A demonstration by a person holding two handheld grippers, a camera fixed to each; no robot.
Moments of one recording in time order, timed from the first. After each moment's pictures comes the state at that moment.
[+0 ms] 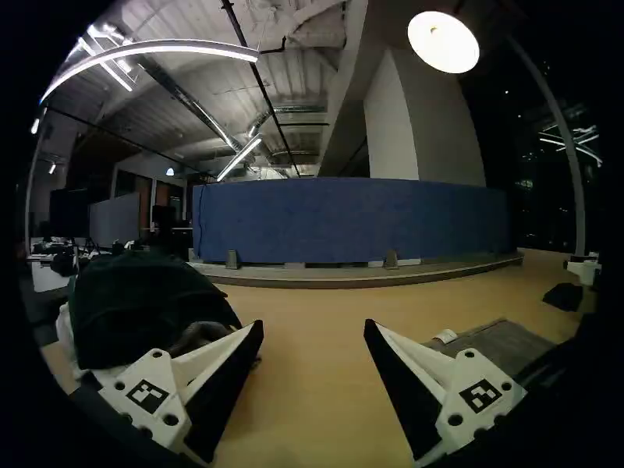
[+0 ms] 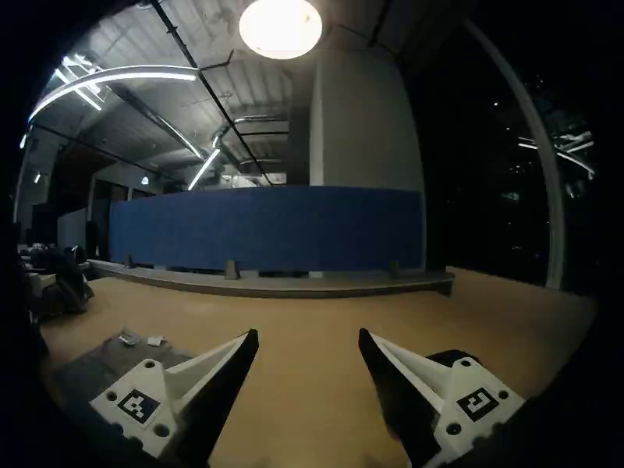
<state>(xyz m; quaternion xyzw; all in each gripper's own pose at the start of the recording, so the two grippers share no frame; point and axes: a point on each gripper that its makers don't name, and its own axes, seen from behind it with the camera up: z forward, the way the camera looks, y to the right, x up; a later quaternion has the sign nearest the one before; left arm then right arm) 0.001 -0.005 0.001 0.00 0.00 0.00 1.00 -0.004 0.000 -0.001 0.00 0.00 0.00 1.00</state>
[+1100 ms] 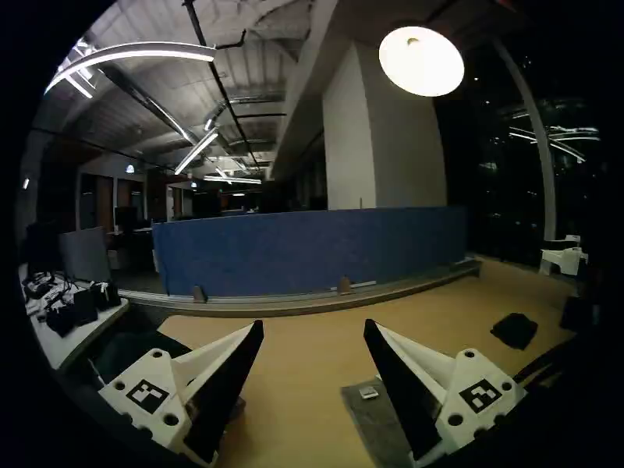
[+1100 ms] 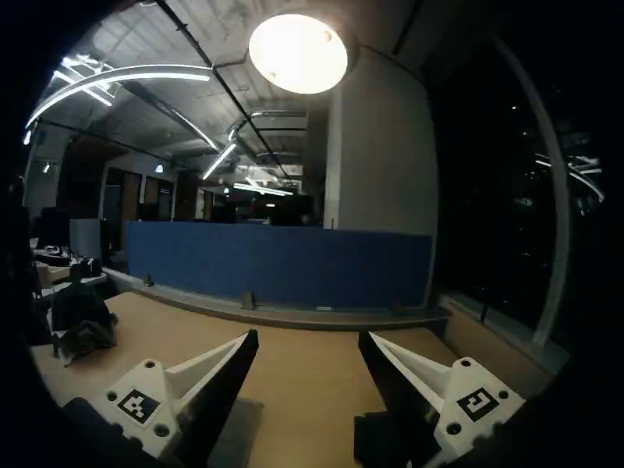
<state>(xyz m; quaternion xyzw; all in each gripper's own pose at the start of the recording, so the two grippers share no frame) 0.179 0.047 -0.028 -0.11 -0.05 0.03 0.99 0.162 -0.012 -0.050 0.04 -0.03 -0.03 1.00</state>
